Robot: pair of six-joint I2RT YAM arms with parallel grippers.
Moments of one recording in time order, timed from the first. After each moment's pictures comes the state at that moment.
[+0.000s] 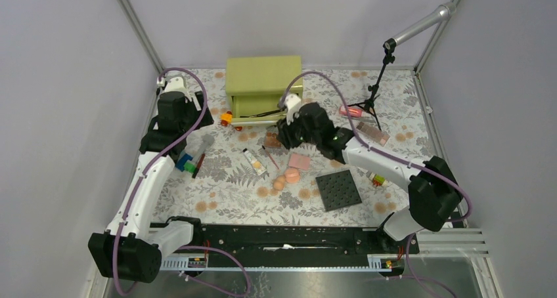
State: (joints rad) left arm -0.11 1.06 1.04 -0.48 -0.17 -0.28; right arm 0.74 1.52 1.13 -0.04 -0.11 0.07
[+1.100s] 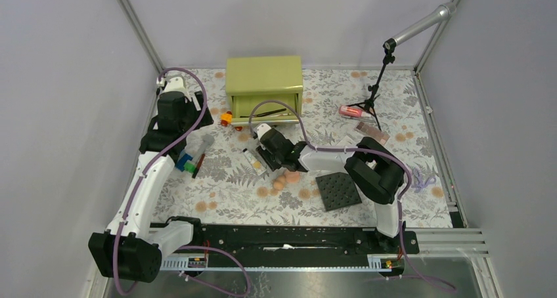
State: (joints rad) left arm -0.11 1.06 1.04 -0.48 -0.17 -0.28; right arm 0.96 1.94 1.18 -0.09 0.18 0.10
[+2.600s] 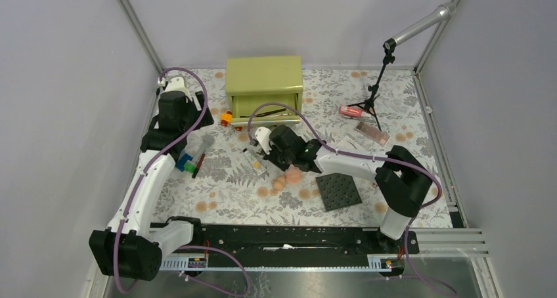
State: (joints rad) left arm -0.11 1.08 1.04 -0.48 -0.17 -0.28; right arm 0.96 1.74 1.13 -0.19 0.02 -0.16
